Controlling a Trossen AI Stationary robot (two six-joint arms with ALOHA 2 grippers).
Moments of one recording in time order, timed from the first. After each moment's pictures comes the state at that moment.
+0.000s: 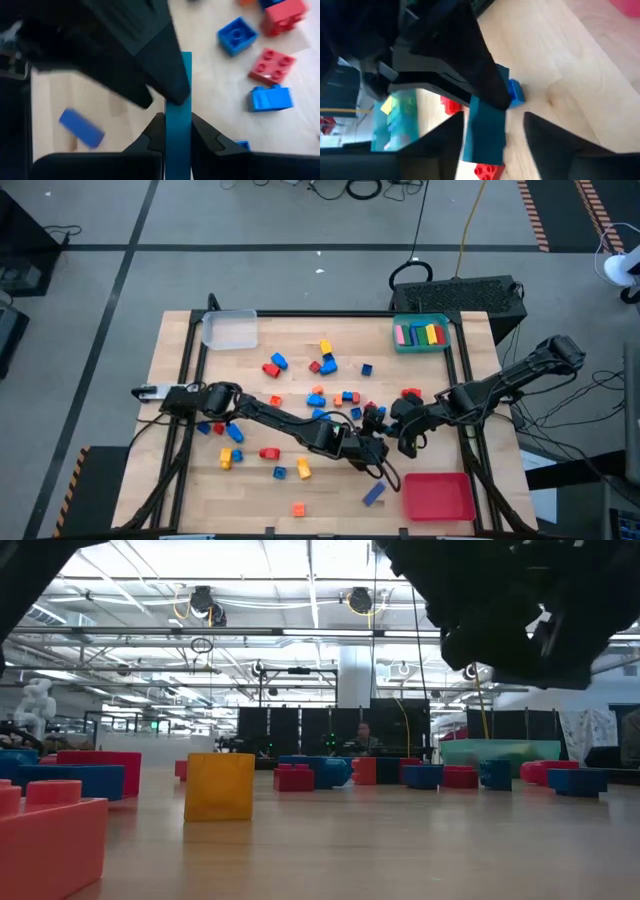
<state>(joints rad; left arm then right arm) -0.29 2.37 2.02 -0.36 -0.53 0.54 0.40 1.10 0.66 -0.48 0.13 0.77</state>
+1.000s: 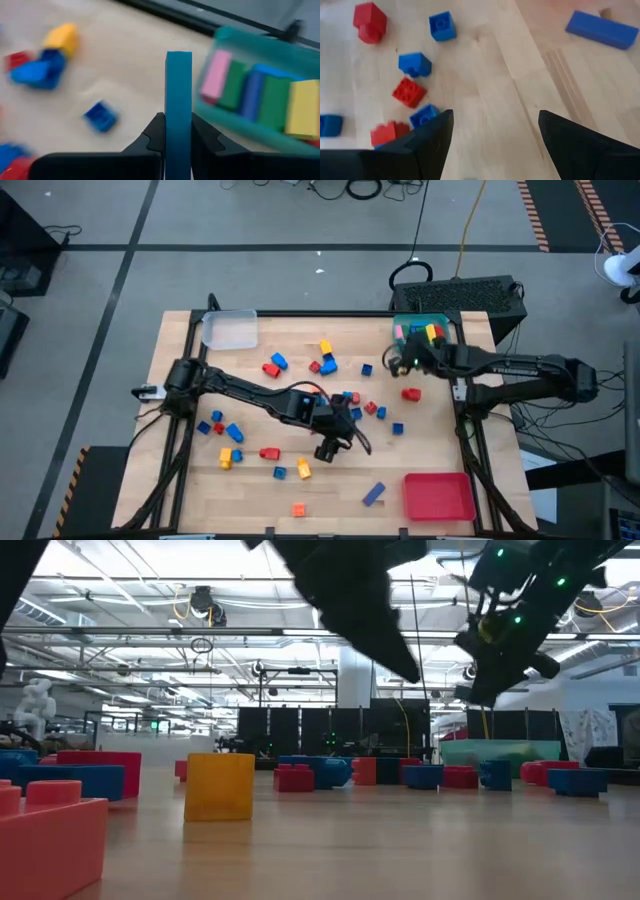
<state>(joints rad) -0.19 2.00 1.54 -0.41 -0.03 0.18 -0.31 1.02 0.66 -0.59 0.53 0.69</state>
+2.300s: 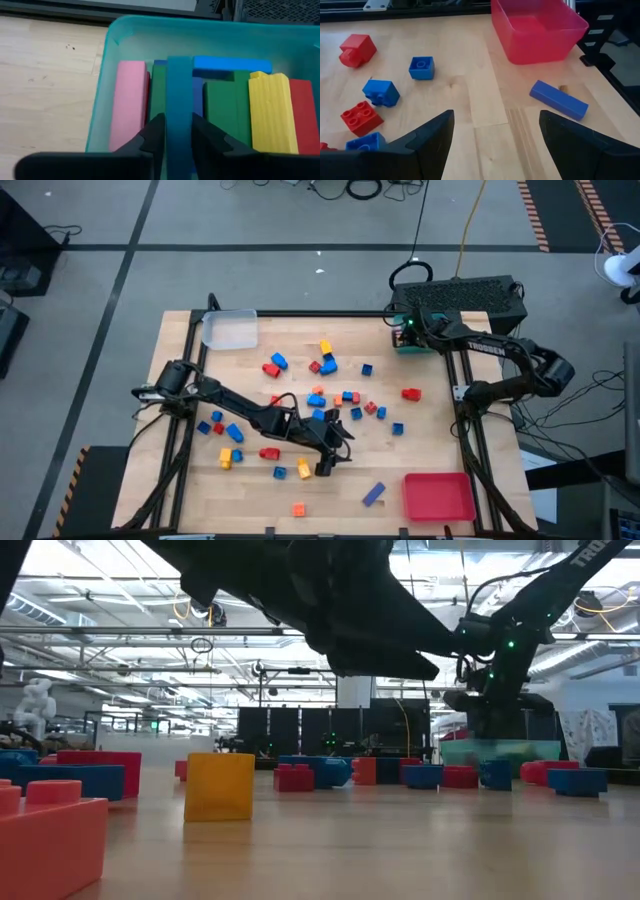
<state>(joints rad) -0.27 1.96 1.16 0.32 -0.05 -0.07 -0.79 1.31 0.66 -0.38 0.34 0.61</state>
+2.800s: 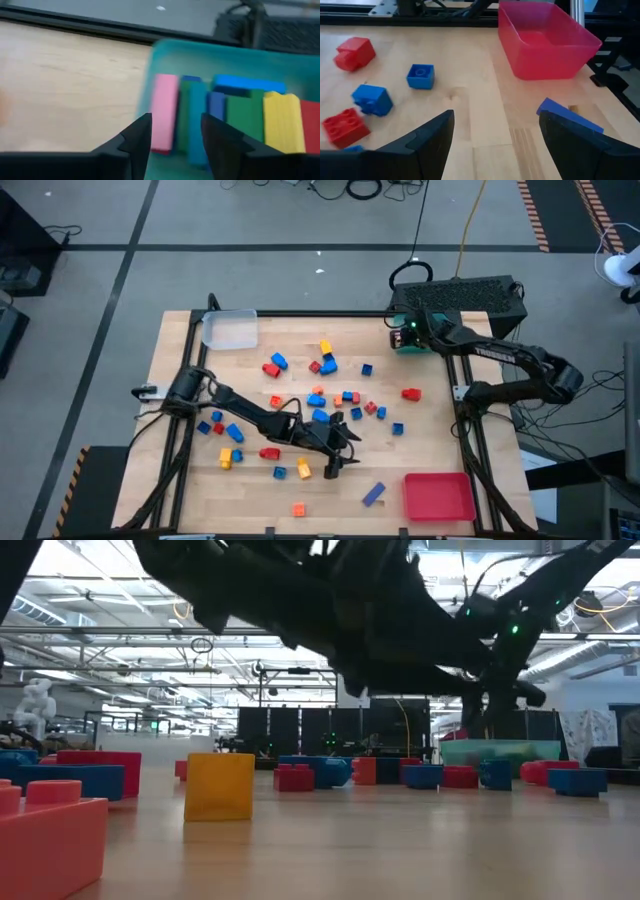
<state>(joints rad) -0.28 2.08 1.18 0.52 -0.09 -0.13 -0.70 1.19 0.66 -0.36 0.34 0.56</state>
